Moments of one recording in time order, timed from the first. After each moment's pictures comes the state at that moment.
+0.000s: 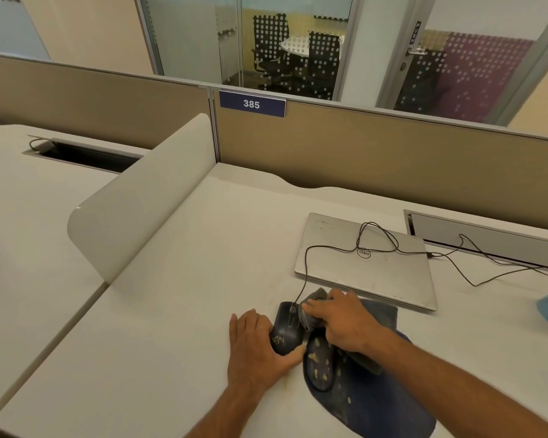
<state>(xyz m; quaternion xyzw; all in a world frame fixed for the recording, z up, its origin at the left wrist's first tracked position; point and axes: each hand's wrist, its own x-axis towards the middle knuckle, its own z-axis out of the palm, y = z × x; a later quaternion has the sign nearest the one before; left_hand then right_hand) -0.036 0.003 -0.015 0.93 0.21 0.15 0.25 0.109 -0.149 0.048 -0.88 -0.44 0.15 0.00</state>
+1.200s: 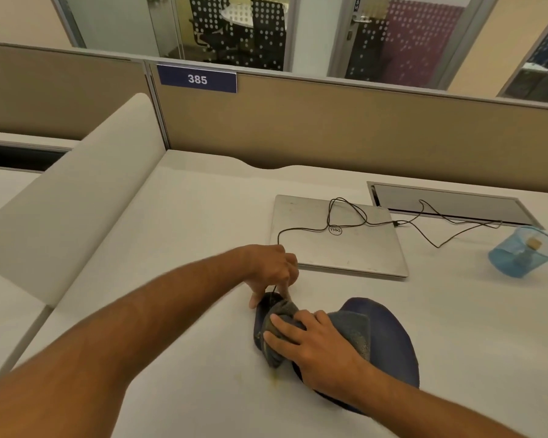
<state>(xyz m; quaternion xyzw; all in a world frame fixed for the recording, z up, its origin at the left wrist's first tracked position) 0.134 0.041 0.084 0.82 -0.48 -0.22 -0.22 0.026 -0.156 0.046 -0.83 -0.55 0.04 -0.03</state>
